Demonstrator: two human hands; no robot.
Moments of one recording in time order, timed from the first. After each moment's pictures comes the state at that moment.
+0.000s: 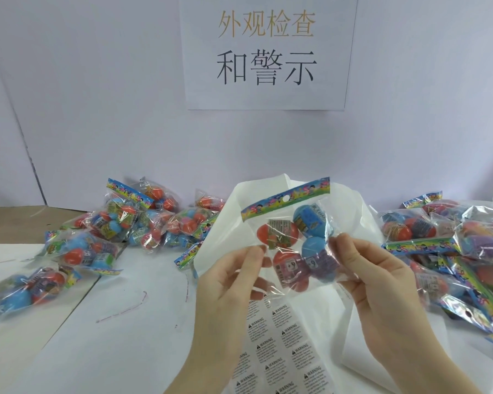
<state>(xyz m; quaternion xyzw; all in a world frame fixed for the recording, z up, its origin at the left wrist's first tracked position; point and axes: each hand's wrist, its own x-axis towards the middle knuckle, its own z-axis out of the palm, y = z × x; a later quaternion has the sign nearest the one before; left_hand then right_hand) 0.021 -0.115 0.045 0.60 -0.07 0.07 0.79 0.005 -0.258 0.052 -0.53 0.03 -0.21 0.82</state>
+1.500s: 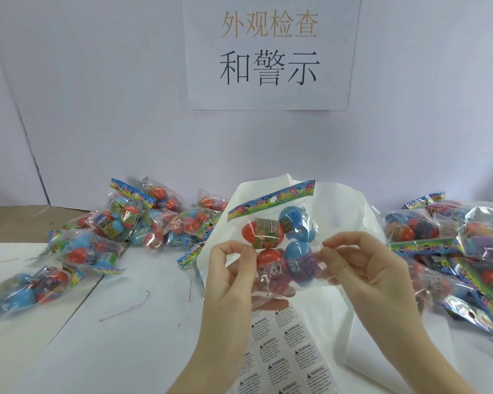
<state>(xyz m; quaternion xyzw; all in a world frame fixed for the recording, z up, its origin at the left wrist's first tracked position) 0.022 -0.114 0.040 0.57 -0.09 0.04 0.81 0.006 -0.258 0.045 -0.70 -0.06 -0.29 0.65</state>
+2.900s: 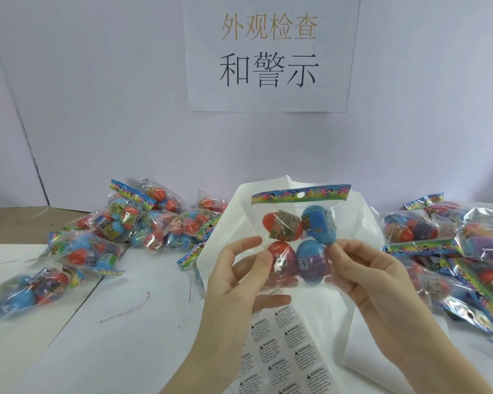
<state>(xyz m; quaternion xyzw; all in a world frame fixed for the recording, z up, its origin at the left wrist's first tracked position) 0.022 -0.113 0.044 0.55 -0.09 -0.01 0.83 0.005 -0.267 0.052 -0.57 0.01 -0.13 0.81</state>
